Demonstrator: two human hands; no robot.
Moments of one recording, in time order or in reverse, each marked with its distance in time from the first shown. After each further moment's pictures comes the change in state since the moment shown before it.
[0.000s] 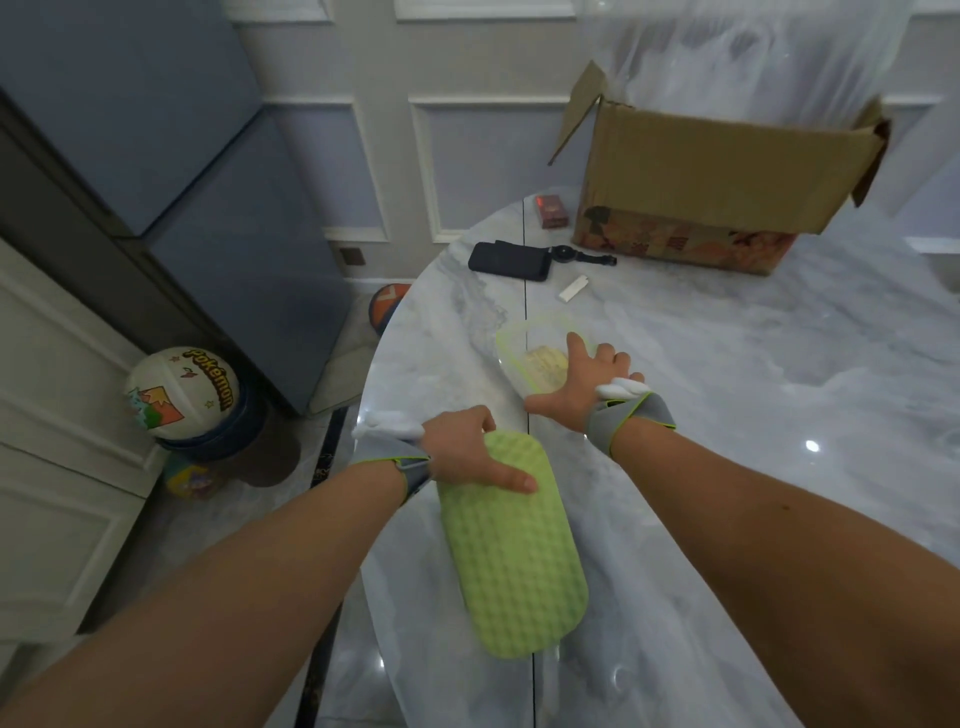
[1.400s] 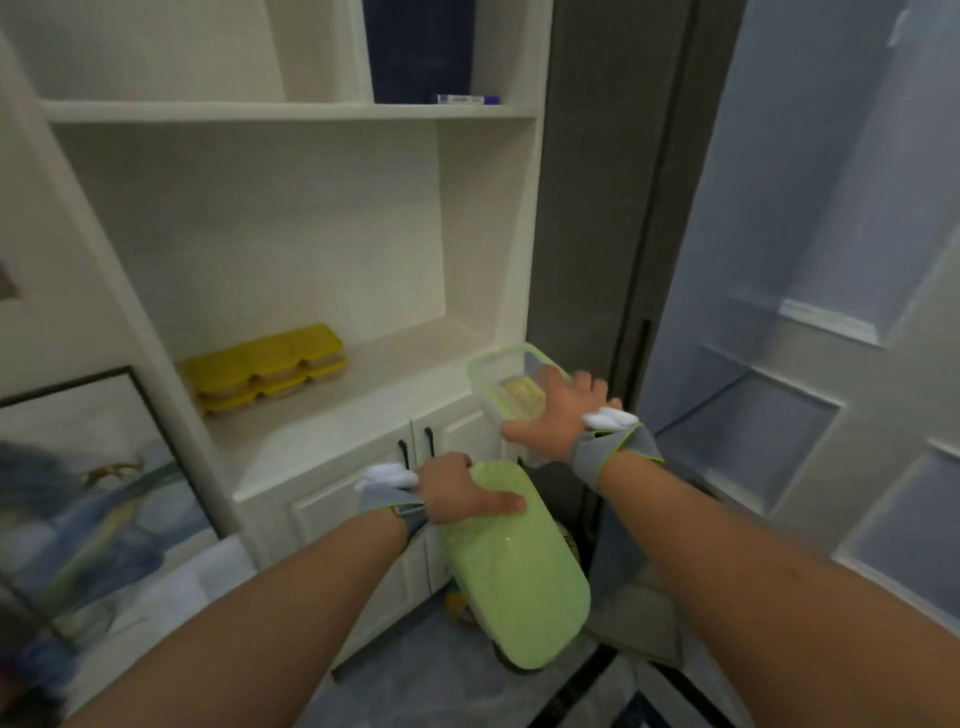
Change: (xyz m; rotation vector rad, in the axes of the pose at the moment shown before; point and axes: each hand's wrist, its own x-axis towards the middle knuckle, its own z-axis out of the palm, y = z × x) left_hand -0.255 -0.470 -0.353 -0.382 0.698 -0.682; right_hand -0.068 -0.759 -0.093 0.014 0.191 -0.947
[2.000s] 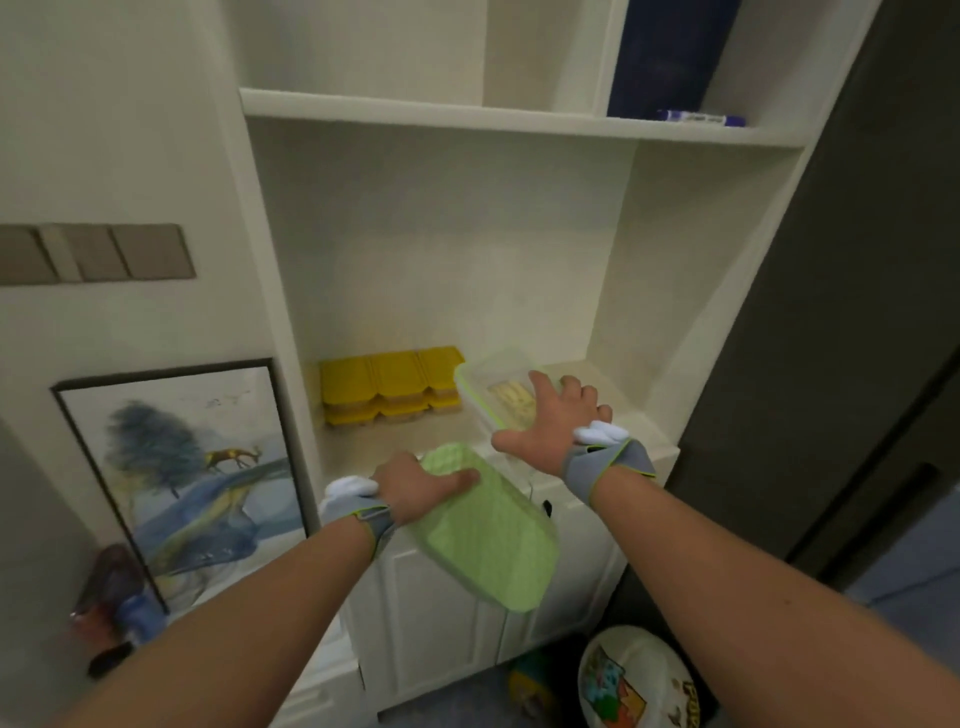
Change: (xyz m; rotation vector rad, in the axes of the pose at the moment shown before) left_hand 0.101 -0.188 -0.111 -0.375 0.411 -0.487; right_hand 0.155 -0.203 0.082 0.026 -0.134 -0.380
